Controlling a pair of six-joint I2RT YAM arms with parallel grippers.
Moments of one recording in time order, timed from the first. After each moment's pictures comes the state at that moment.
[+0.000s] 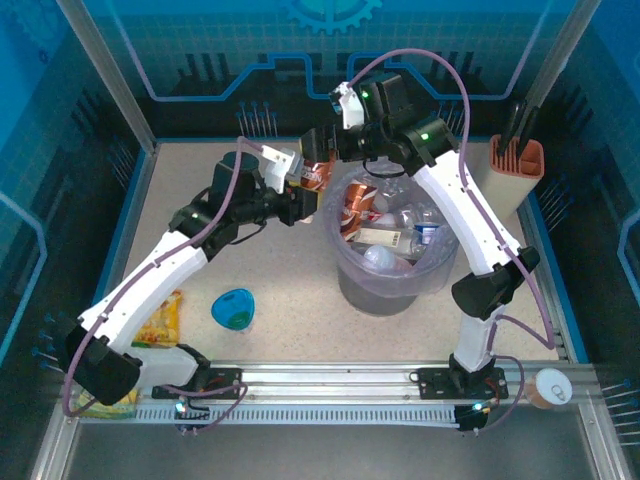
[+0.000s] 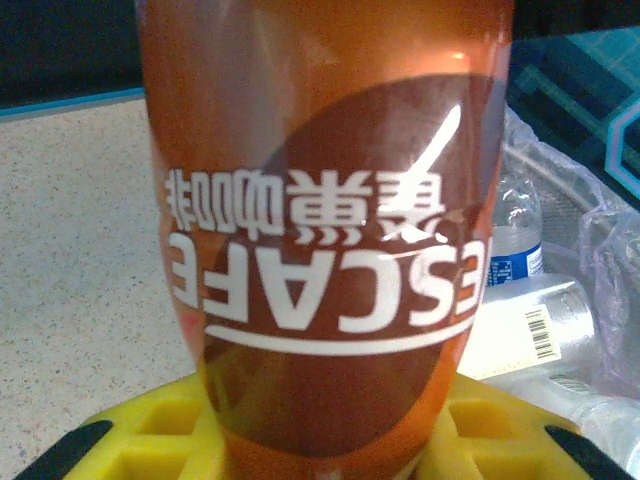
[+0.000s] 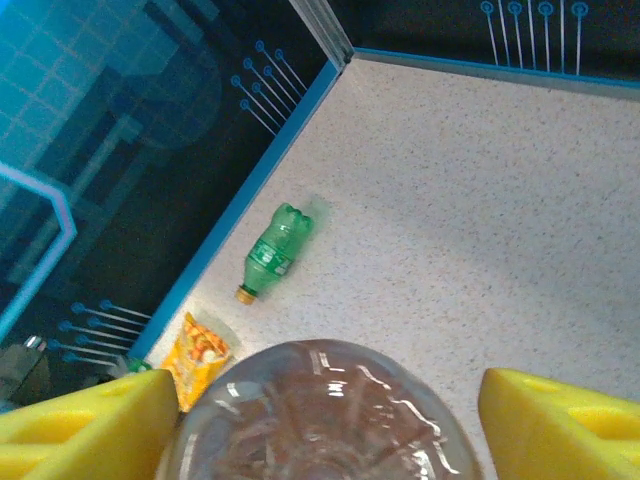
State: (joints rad) left arm -0.50 1.29 1.26 -0.40 0.38 -0.28; right arm 0.56 1.86 2.26 -1.00 -0.39 0.36
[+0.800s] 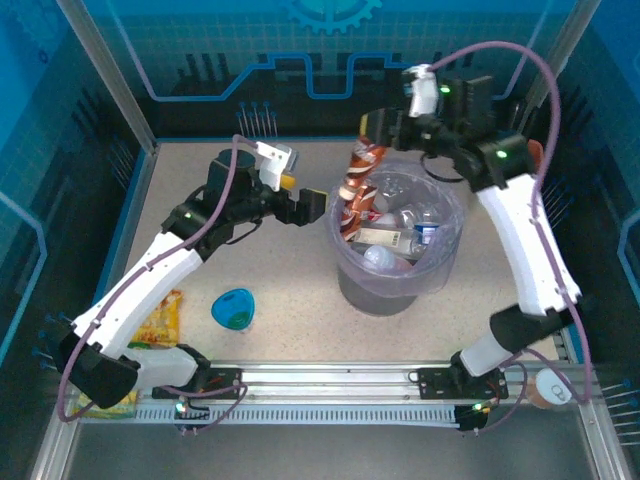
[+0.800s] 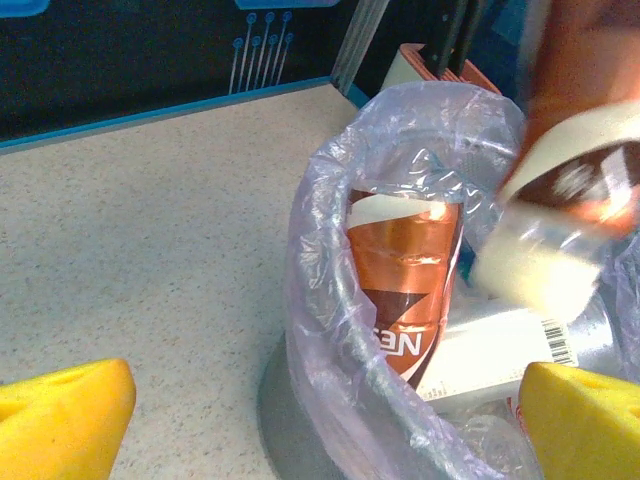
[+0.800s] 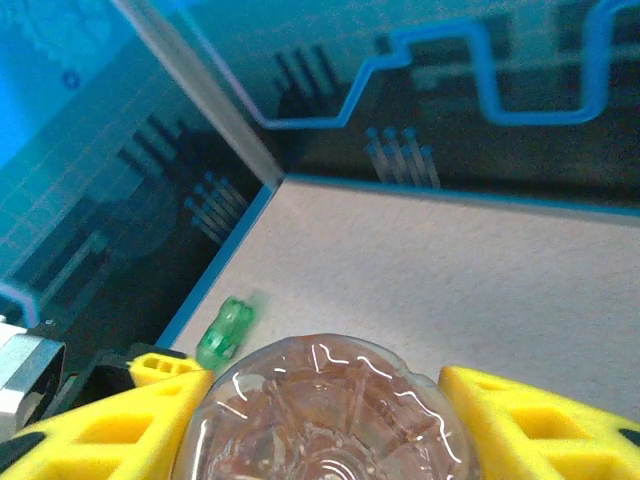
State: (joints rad) left arm -0.51 1.26 1.32 -0.49 0.29 -0.25; right arm 0.36 1.52 2.05 -0.92 -0.32 0.34
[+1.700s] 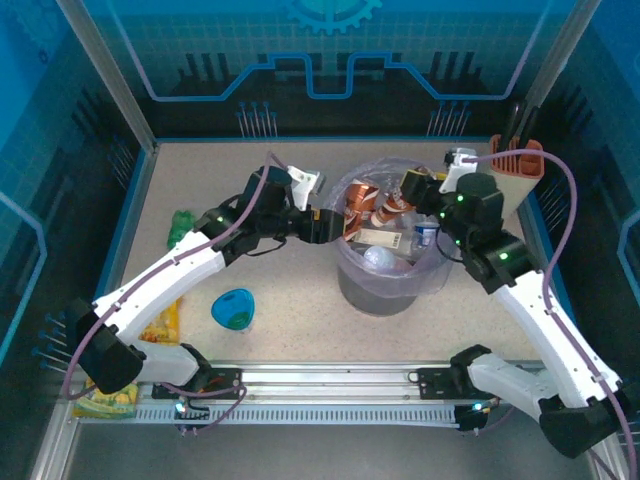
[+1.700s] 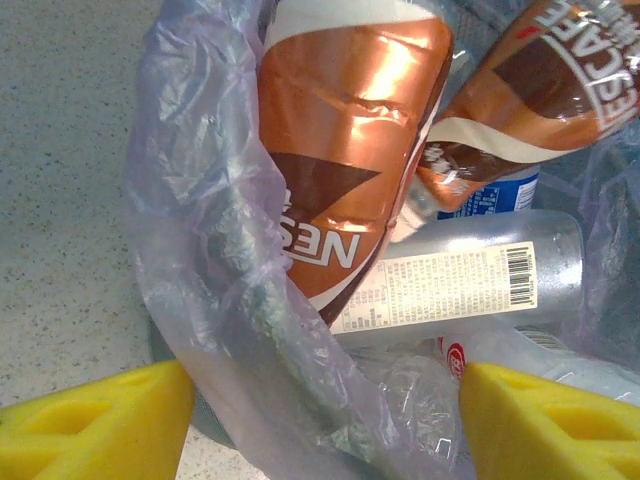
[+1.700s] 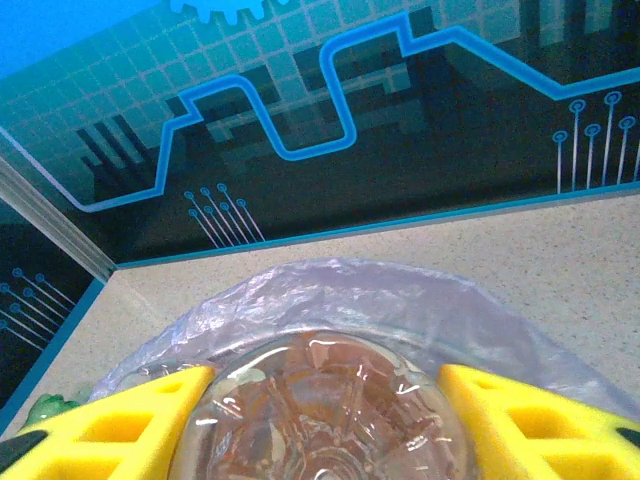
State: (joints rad) left arm -0.65 1.34 1.27 -0.50 0.32 -0.45; right arm 0.44 0.99 1.09 -0.36 0.18 0.43
